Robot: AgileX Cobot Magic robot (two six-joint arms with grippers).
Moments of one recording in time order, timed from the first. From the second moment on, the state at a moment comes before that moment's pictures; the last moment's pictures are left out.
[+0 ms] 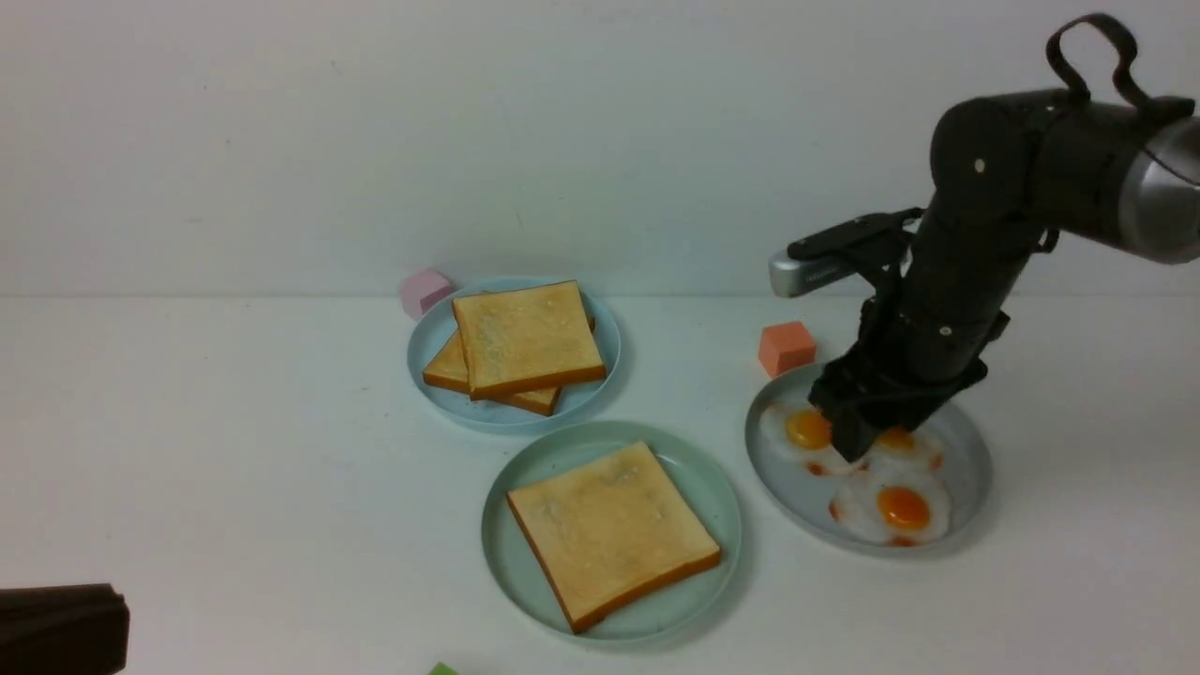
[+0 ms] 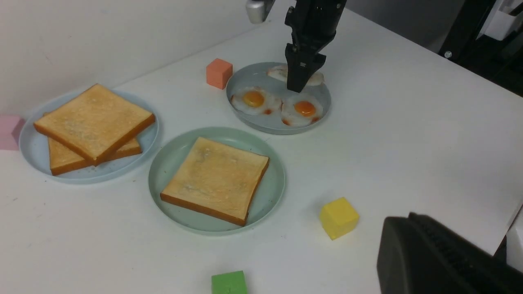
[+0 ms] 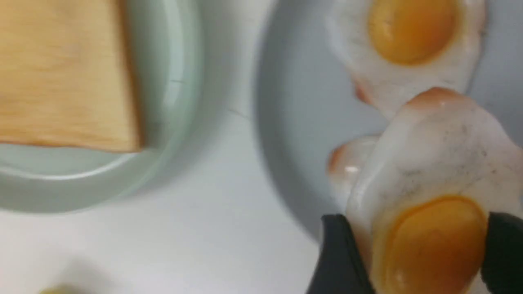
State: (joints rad) right arm 0.36 1.92 -1.59 0.08 1.10 -0.24; left arm -0.75 0.43 -0.77 -0.10 0.76 -0.01
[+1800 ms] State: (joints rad) right arm 0.75 0.94 -1.24 -0.07 1.26 0.29; left arm -0.38 1.48 -1.23 -0.41 0.74 0.46
